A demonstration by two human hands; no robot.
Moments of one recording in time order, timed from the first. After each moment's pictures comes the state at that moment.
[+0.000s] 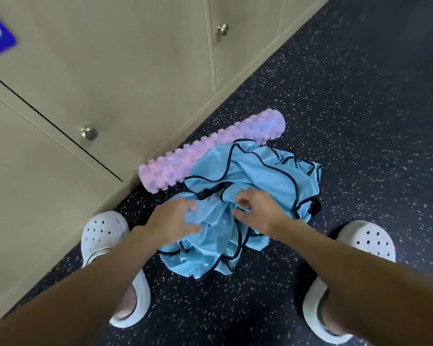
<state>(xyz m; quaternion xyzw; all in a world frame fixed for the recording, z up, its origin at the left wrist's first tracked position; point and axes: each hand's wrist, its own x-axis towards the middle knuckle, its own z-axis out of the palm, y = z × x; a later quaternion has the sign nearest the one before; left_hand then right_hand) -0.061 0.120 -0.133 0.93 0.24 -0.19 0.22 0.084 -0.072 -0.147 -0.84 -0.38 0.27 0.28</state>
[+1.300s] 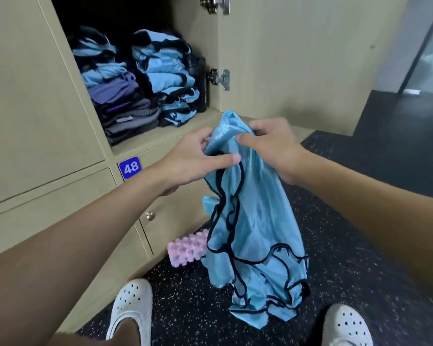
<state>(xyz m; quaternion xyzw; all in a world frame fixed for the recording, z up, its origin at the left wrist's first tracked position) -0.049 0.086 0.242 0.82 0.13 0.16 0.54 0.078 -0.037 0.242 -0.72 -0.37 0.11 0.58</state>
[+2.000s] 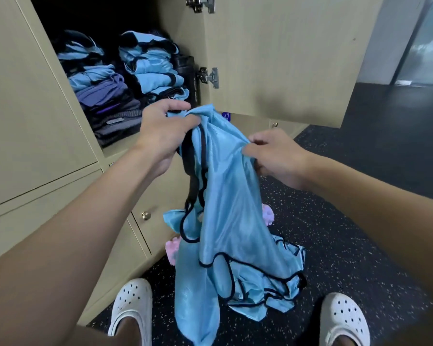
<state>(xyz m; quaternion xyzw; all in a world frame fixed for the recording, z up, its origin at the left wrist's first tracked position) -0.035 0.088 0.269 0.68 0.25 0.36 0.59 0.077 -0.070 0.233 -0.72 -0.34 0.23 0.56</state>
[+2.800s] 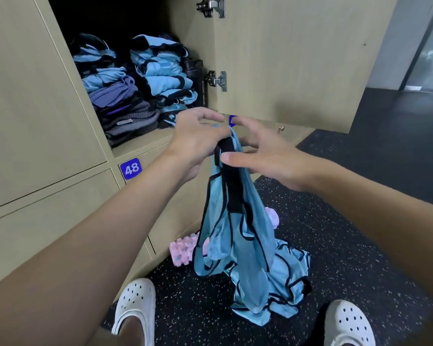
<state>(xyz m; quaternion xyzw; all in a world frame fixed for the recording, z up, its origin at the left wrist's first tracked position) -0.032 0.055 0.270 0.72 0.22 0.32 0.58 0.062 -0.061 0.241 -0.71 -0.44 0.22 0.51</state>
